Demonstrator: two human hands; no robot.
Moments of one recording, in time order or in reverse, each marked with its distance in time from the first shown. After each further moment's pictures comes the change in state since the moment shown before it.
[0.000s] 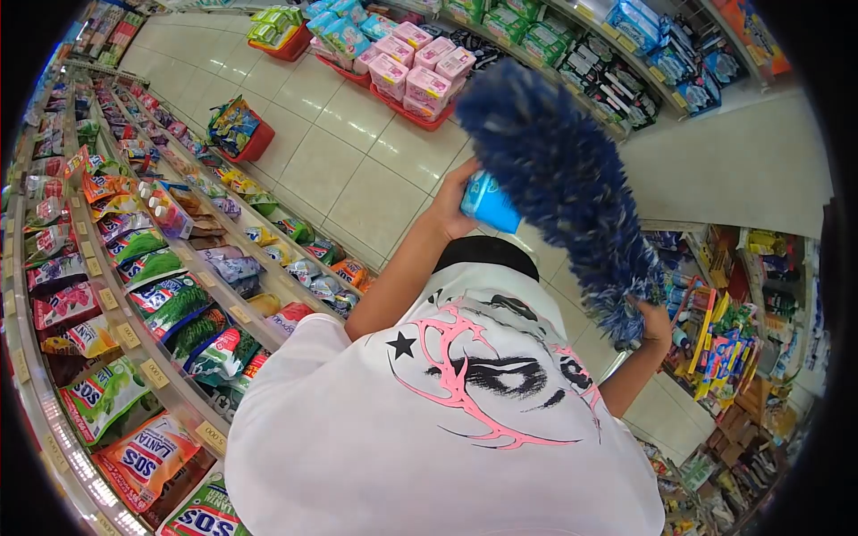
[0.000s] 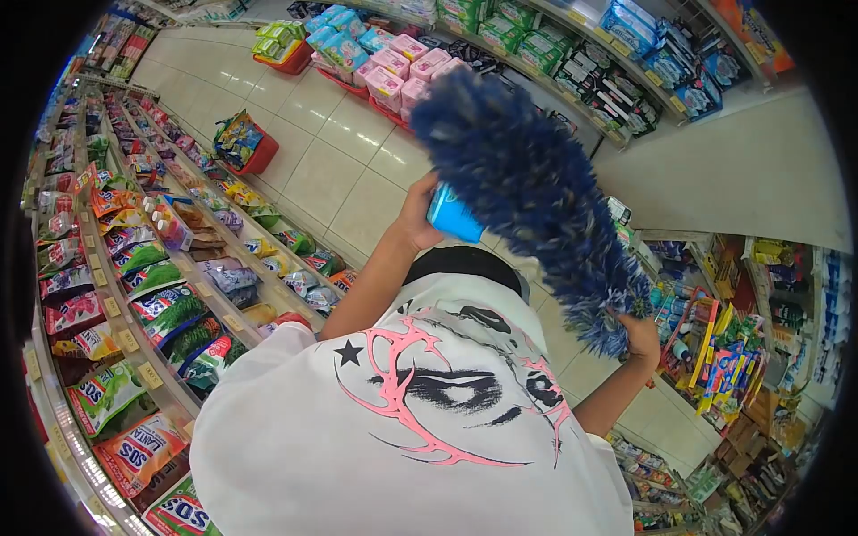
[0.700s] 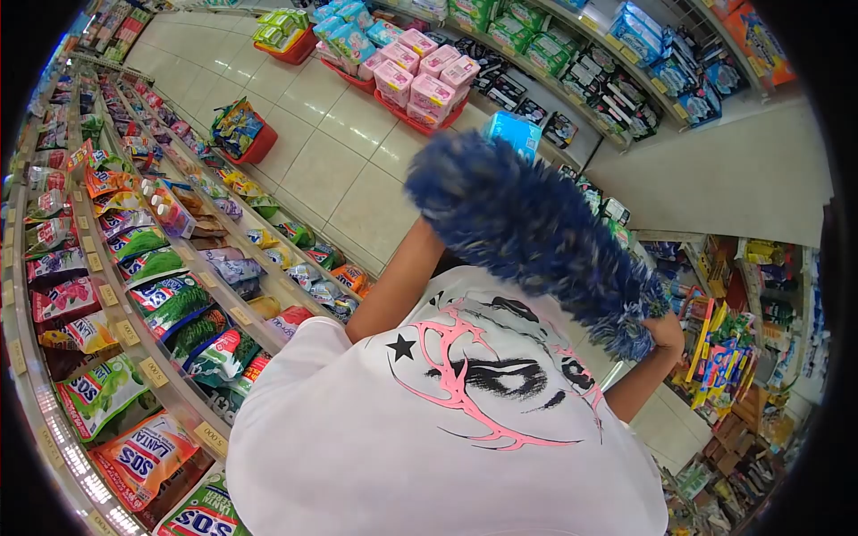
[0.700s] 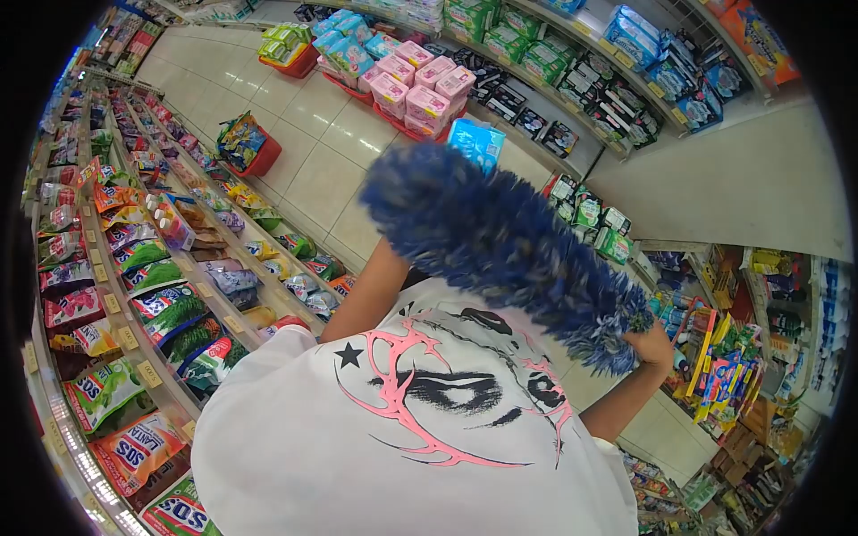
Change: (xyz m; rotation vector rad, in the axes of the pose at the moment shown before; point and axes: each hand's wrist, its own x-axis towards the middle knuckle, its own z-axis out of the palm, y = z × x) left_hand 0.003 0.004 -0.011 0.017 -0.065 0.063; right_hand 0.011 -0.010 -0.038 -0.680 -0.151 -0.124
